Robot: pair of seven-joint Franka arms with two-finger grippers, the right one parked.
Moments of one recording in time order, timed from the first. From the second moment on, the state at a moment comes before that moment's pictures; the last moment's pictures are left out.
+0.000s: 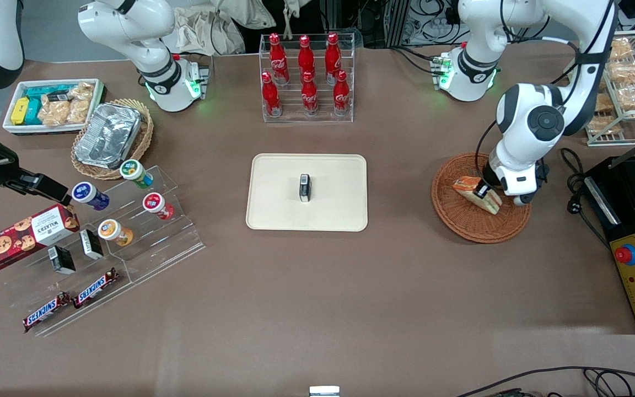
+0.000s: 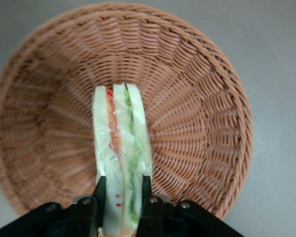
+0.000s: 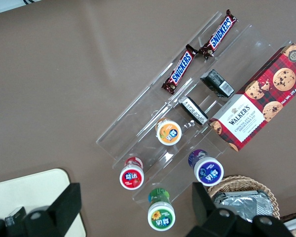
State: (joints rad) arm -0.10 -0.02 -0.06 -2.47 0.05 2.40 -1.08
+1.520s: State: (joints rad) arm -0.15 -0.14 -0.23 -1.83 -0.04 1.51 -0.34
